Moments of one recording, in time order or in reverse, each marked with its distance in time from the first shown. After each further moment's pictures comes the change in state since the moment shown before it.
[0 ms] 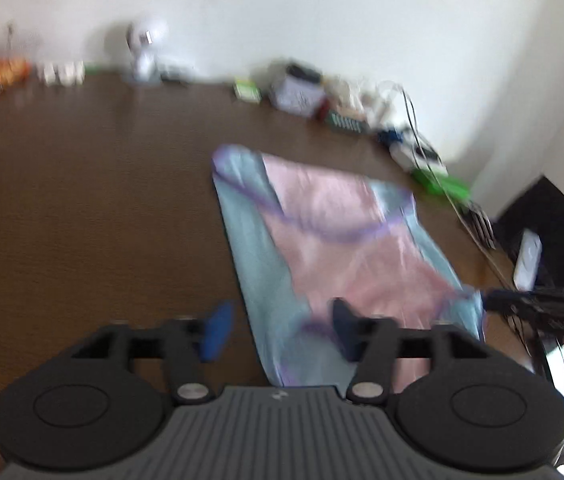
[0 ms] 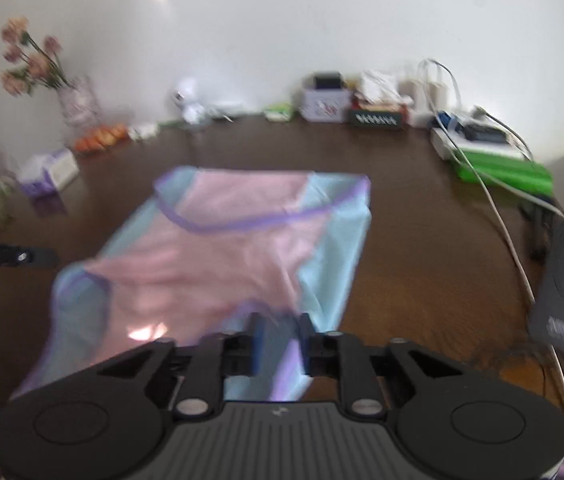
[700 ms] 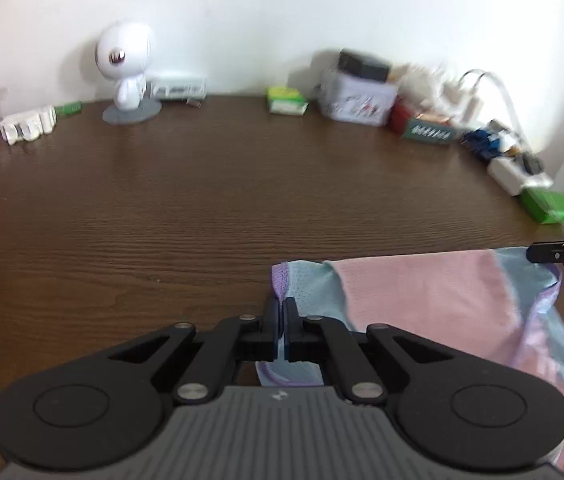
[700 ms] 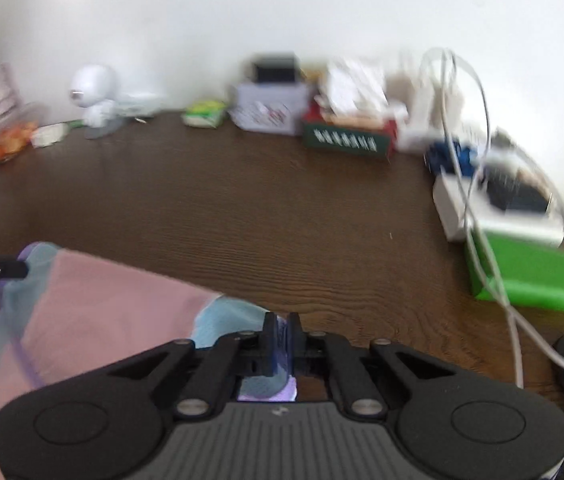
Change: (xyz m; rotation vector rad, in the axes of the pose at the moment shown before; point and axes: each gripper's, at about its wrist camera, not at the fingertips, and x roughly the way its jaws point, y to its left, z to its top) left arm 0.131 -0.006 0.085 0.059 0.065 0.076; right arm 0.143 -0.058 0.129 -0.049 0.105 -0.123
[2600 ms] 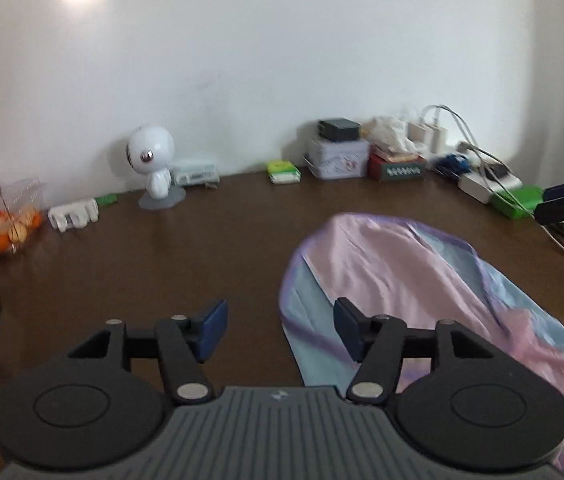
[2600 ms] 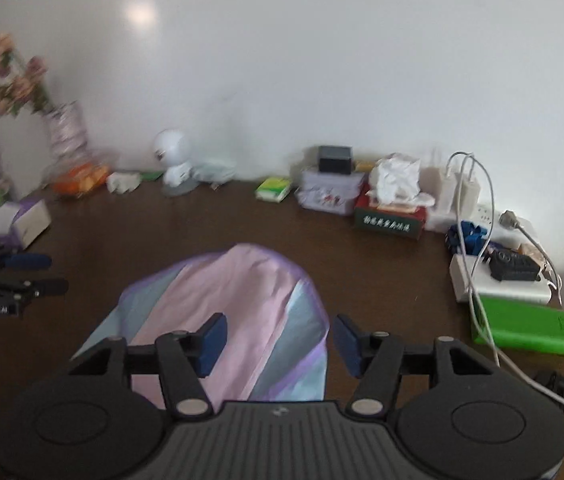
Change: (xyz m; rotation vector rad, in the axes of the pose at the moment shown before) left arm -0.094 -0.014 -0.052 0.174 -0.133 0.026; right arm -0.089 0.032 -0.028 -0.092 -0.139 0.103
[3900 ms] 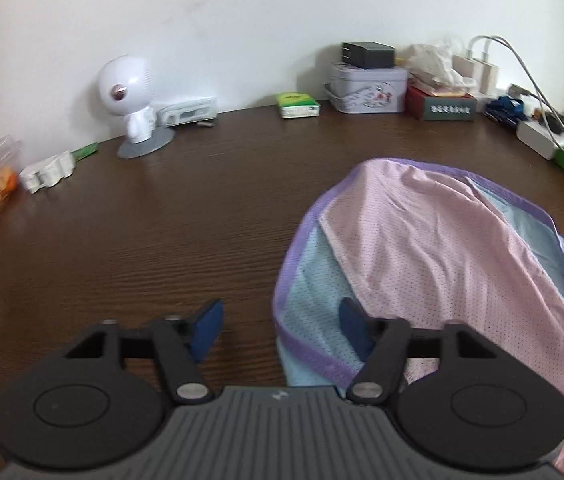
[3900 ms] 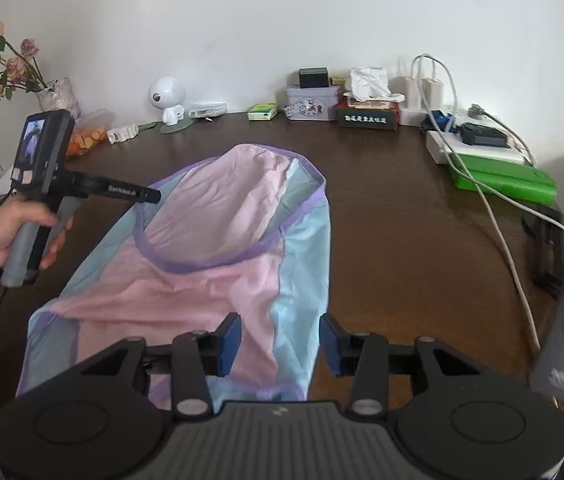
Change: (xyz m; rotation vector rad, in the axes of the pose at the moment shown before) left arm 0.155 -0.002 0.027 -0.012 0.107 0.136; right arm -0.009 0.010 -0.083 0.168 0.072 -0.038
